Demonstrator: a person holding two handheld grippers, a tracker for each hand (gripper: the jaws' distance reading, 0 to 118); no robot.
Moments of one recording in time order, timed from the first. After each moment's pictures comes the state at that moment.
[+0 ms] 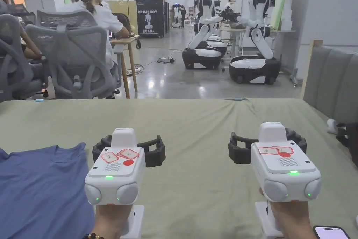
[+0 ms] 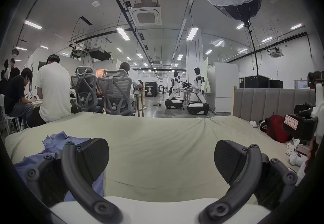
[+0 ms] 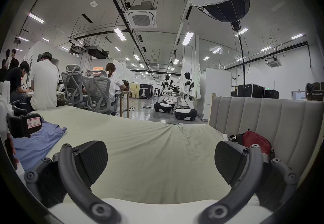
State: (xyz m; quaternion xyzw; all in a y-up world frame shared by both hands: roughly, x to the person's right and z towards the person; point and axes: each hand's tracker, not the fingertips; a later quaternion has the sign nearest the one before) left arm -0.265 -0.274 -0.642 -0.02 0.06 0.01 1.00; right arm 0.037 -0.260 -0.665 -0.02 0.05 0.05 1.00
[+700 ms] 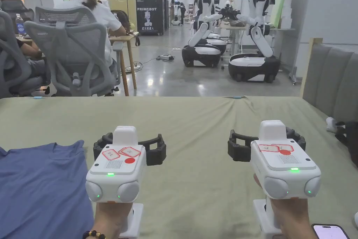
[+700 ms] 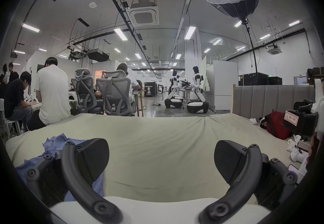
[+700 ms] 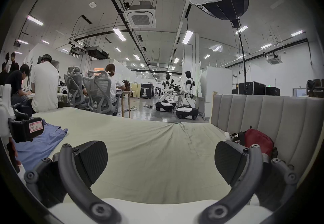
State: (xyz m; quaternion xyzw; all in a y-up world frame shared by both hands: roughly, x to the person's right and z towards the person) left arm -0.263 -0.276 -0.644 -0.02 0.05 0.00 1.00; right arm 0.039 -0.259 -0.668 -0.02 0.06 0.04 1.00
